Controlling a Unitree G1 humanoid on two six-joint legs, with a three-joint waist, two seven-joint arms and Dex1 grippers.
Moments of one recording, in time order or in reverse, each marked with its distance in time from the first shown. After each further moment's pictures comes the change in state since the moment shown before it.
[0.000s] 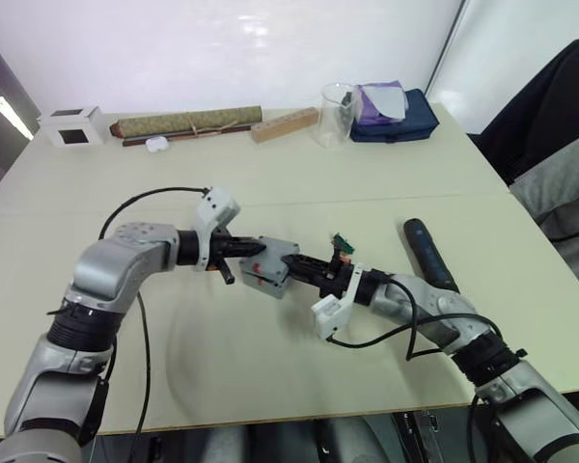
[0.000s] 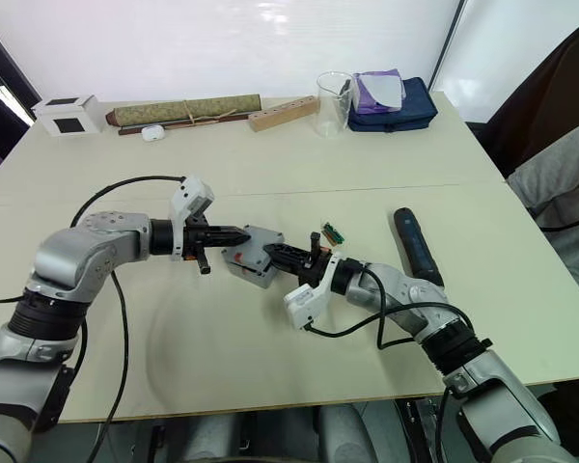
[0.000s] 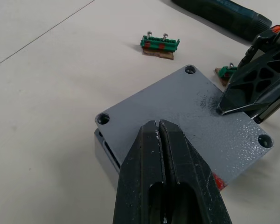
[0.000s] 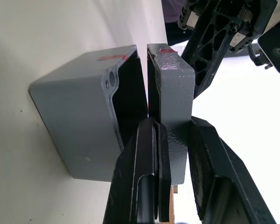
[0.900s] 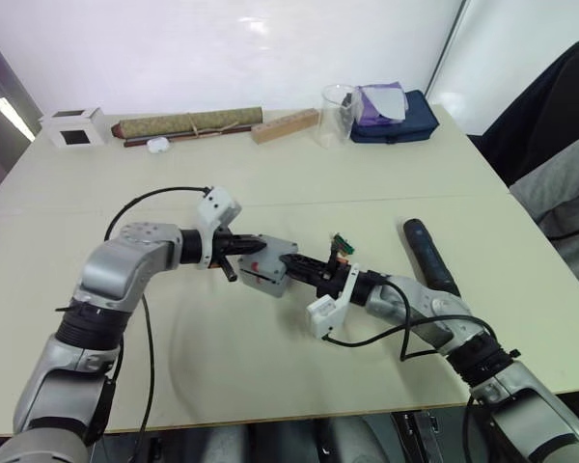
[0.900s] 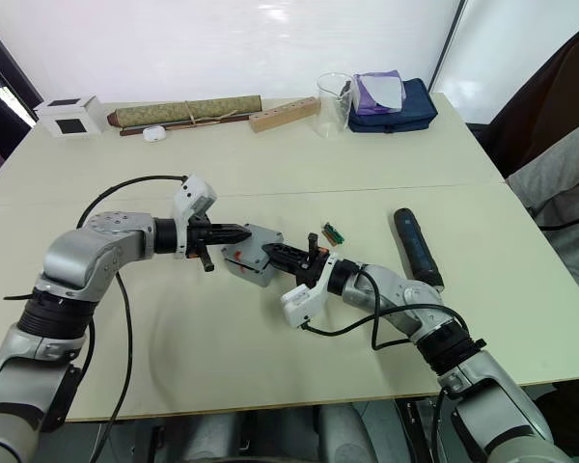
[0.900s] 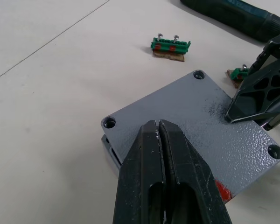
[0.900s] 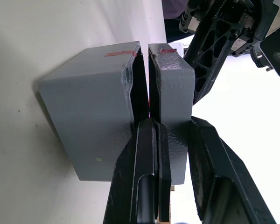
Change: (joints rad) left arm -0.006 -0.038 0.002 0.037 0.048 -0.039 0.004; right arm 0.000 0.026 0.002 0.014 -0.065 0.027 -0.037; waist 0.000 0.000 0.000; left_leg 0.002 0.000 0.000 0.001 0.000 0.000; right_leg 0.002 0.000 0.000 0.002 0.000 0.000
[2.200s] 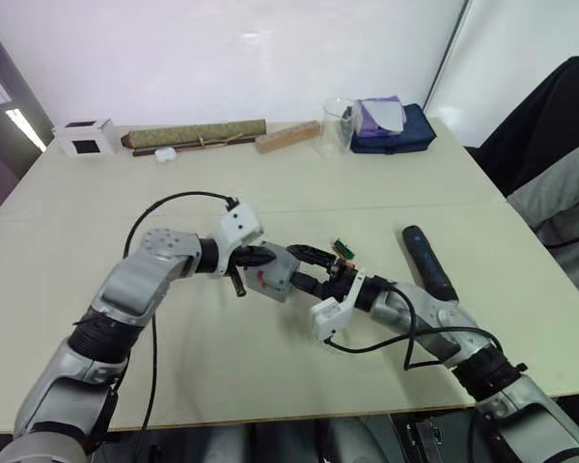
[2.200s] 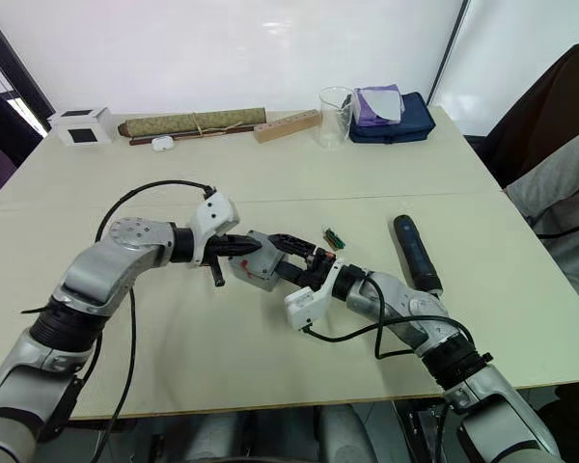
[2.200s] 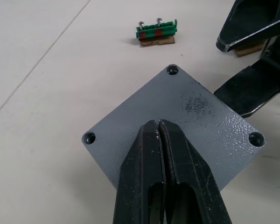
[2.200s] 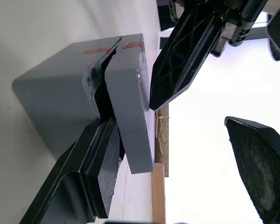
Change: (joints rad) left arm 0.044 -0.007 -0.163 -0.053 0.226 -0.149 0.010; right arm 0.095 -0.018 -0.036 -0.093 0.032 0.074 0.062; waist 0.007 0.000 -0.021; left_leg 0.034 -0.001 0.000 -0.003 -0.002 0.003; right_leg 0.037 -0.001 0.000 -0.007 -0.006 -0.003
